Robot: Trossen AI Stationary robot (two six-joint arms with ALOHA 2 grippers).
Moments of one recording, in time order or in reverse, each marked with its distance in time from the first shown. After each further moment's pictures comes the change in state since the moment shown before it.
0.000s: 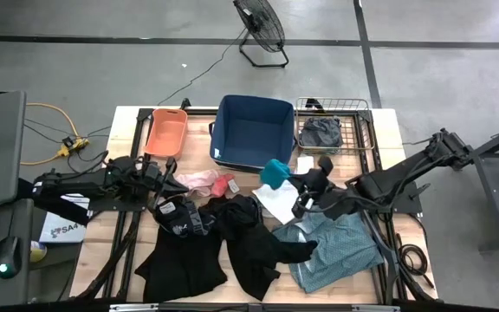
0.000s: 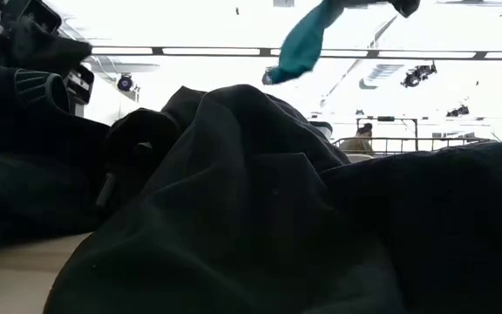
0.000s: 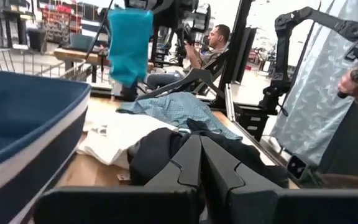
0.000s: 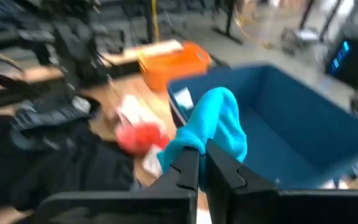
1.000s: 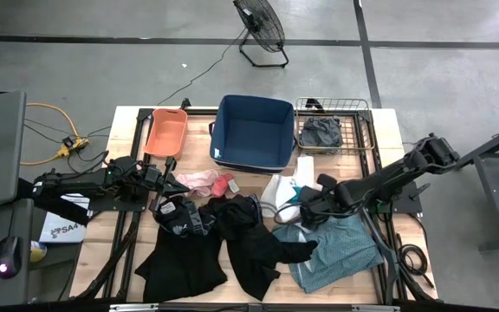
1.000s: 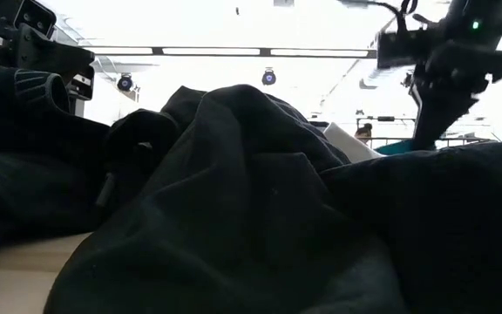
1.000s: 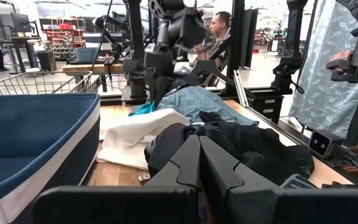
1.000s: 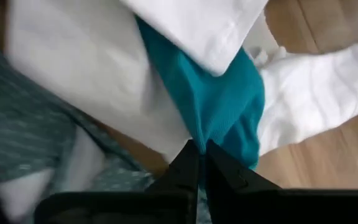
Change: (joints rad) left arm 0.000 -0.001 -0.037 -0.018 -0.009 0.181; right arm -0.068 0.175 -0.113 -0.493 -0.538 0.302
